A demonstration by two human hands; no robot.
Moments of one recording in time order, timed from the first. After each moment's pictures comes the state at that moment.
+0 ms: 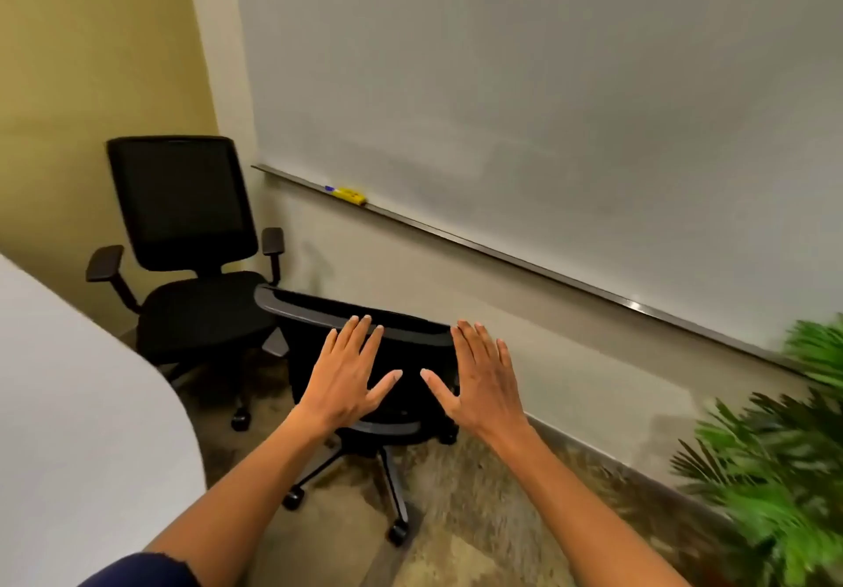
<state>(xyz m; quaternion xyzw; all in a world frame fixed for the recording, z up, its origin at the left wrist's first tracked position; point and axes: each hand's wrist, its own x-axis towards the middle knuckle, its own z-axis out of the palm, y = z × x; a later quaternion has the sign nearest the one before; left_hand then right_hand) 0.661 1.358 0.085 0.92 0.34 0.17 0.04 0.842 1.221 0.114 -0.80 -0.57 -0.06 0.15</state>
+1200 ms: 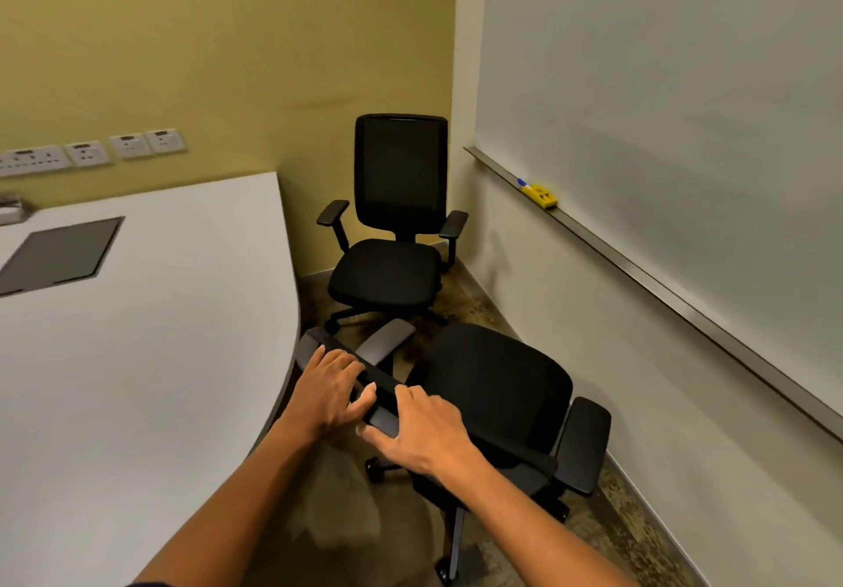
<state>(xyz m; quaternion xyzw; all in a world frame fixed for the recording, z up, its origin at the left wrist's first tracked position) 0.702 1.417 0.058 0.77 0.64 0.09 0.02 0.896 1.397 0.080 -0.54 -0.82 0.19 0.02</state>
